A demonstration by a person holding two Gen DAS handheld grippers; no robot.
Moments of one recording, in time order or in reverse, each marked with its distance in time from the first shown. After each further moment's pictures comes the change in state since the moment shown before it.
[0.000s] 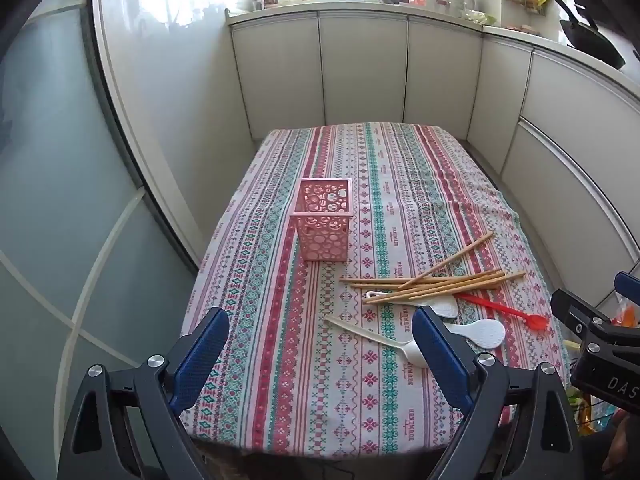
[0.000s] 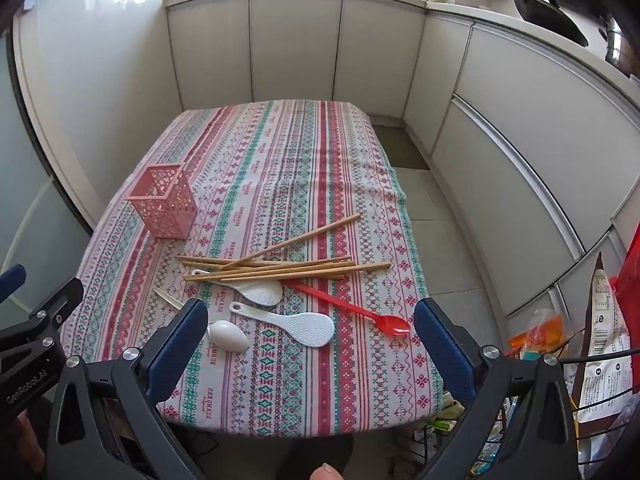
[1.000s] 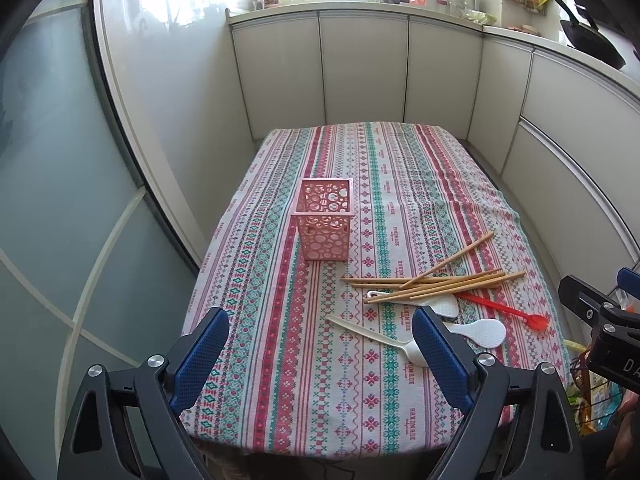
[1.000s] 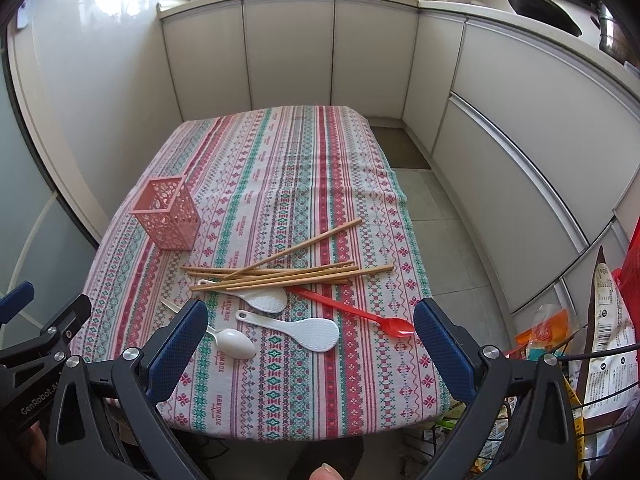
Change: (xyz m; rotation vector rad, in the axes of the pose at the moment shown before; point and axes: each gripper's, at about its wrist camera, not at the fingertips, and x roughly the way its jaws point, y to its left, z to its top) left arm 0.004 0.003 -0.002 -0.003 -0.001 -0.002; right arm -0.005 -0.005 0.008 0.042 -0.014 0.020
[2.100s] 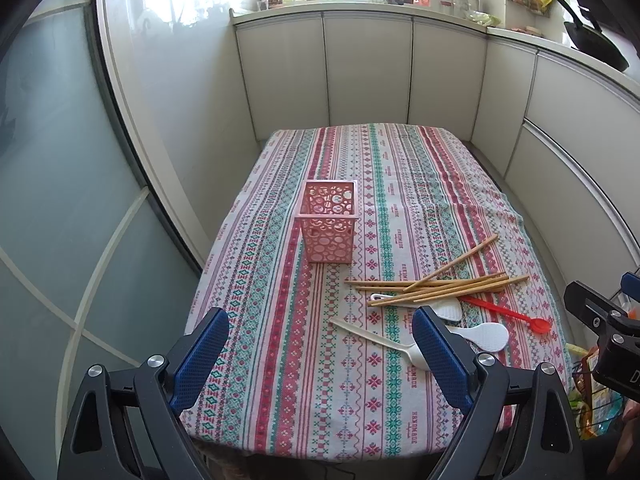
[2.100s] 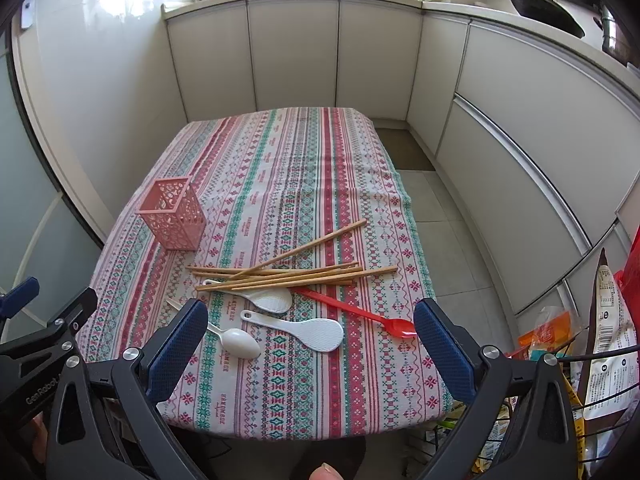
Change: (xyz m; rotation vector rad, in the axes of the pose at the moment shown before) left arm 0.000 0.002 0.004 -0.010 -0.001 0.011; right arm -0.004 0.001 0.000 -0.004 -0.004 0.016
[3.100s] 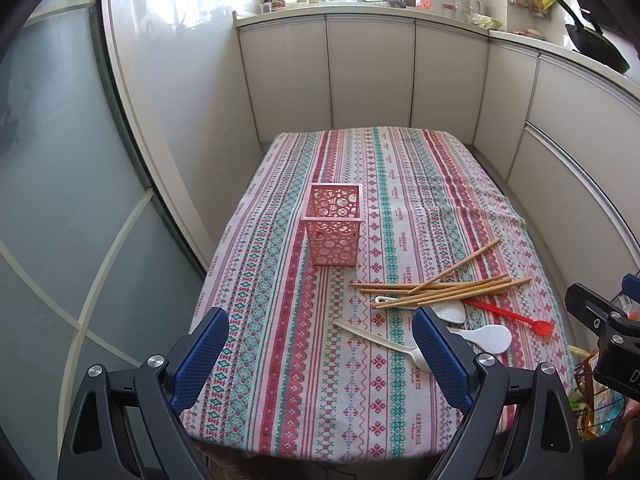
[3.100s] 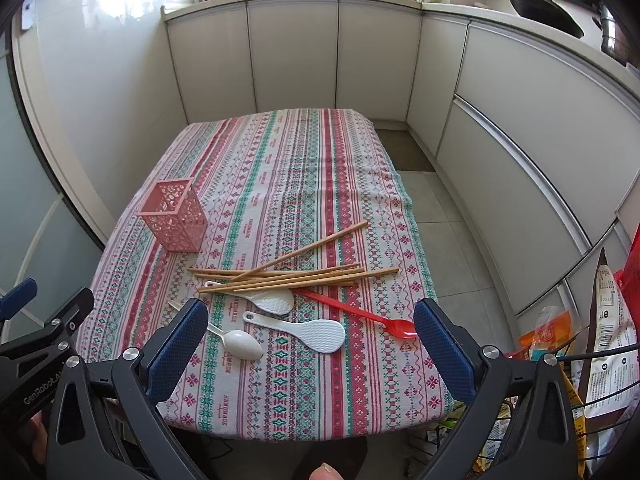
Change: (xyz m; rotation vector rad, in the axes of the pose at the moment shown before) left arm -0.002 0.004 -0.002 0.000 -0.011 0.010; right arm 0.000 0.002 0.000 0.001 -0.002 0.000
